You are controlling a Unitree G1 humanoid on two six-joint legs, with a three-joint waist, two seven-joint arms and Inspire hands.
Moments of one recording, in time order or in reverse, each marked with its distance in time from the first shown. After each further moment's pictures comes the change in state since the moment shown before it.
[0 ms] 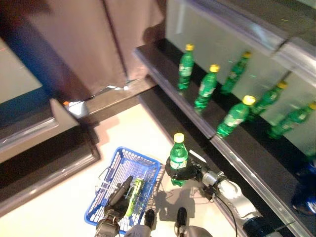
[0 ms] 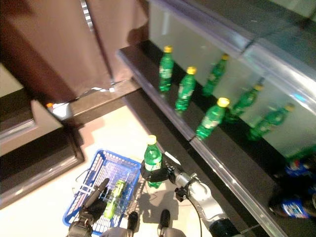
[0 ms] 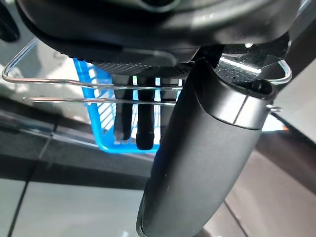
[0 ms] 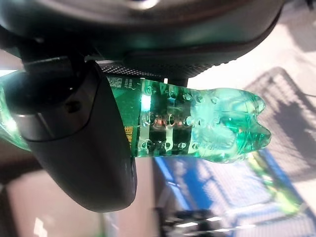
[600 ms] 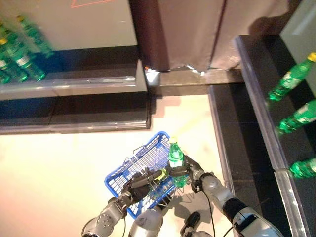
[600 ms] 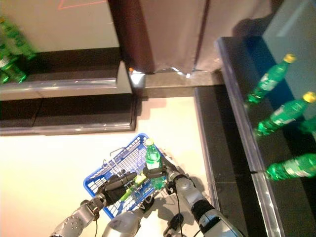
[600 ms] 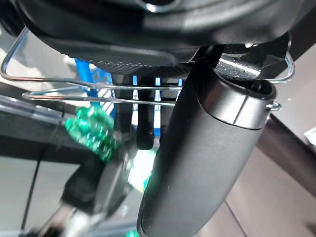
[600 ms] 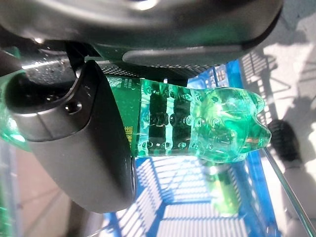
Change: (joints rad) left arm -0.031 0.162 -0.197 -0.438 0.117 0.335 0.022; right arm -0.239 0.132 0.078 0.474 0.074 0.023 -0.236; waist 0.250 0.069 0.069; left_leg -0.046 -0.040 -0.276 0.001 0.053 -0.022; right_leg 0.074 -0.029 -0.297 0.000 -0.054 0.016
